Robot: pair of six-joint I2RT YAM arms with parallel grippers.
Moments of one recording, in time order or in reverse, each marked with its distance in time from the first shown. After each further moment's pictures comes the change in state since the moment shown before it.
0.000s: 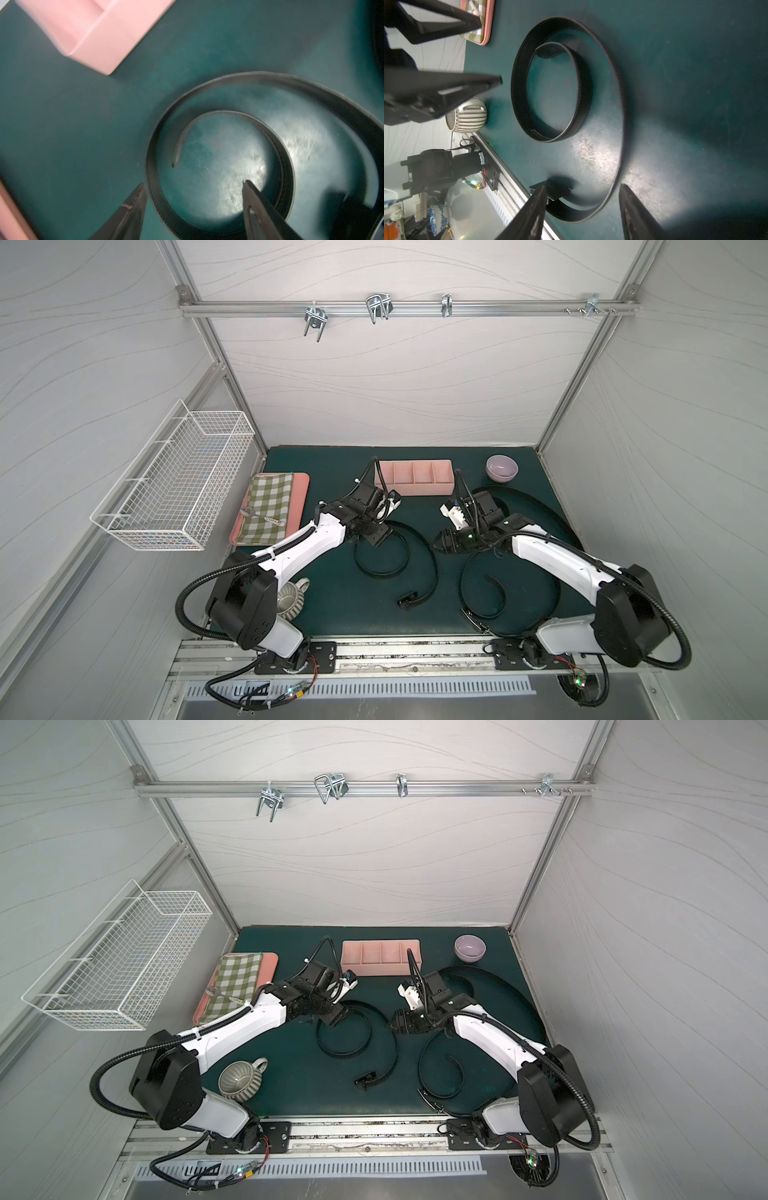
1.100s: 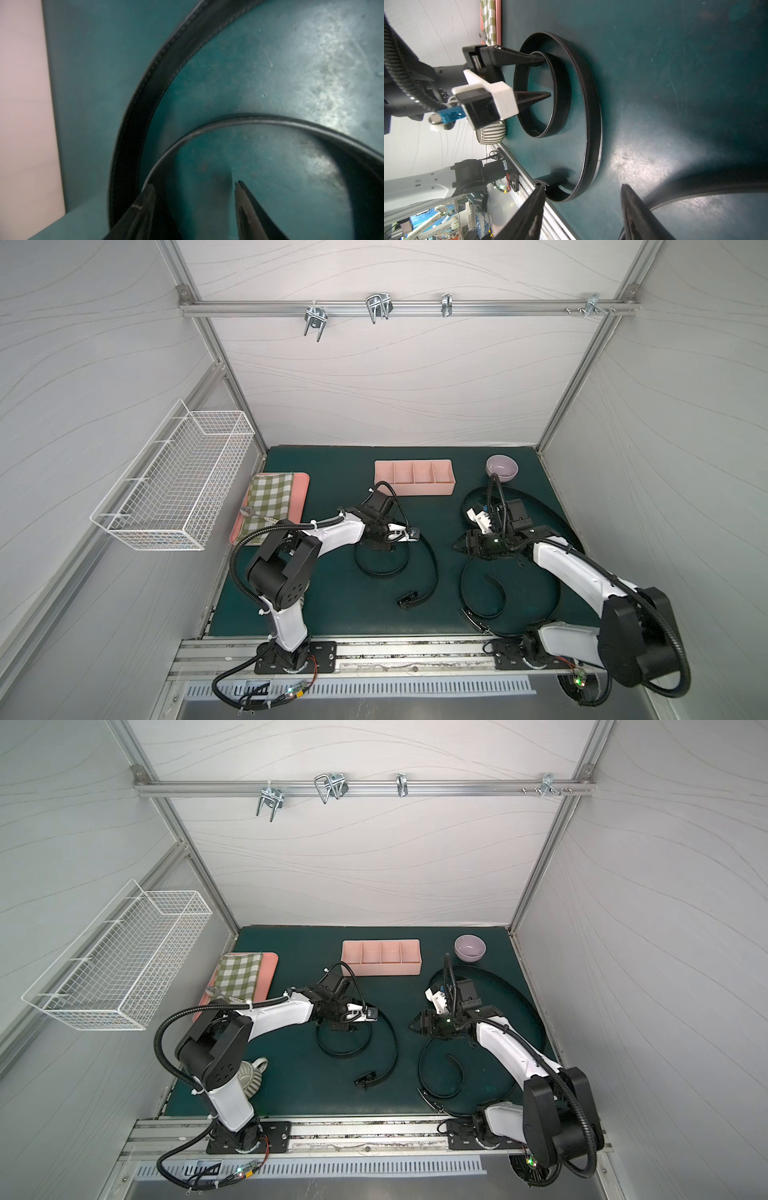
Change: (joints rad) left arm -0.001 0.275 -0.038 0.248 0.163 0.751; right arm -0.238 -0.100 -0.157 0.029 -0.194 0.003
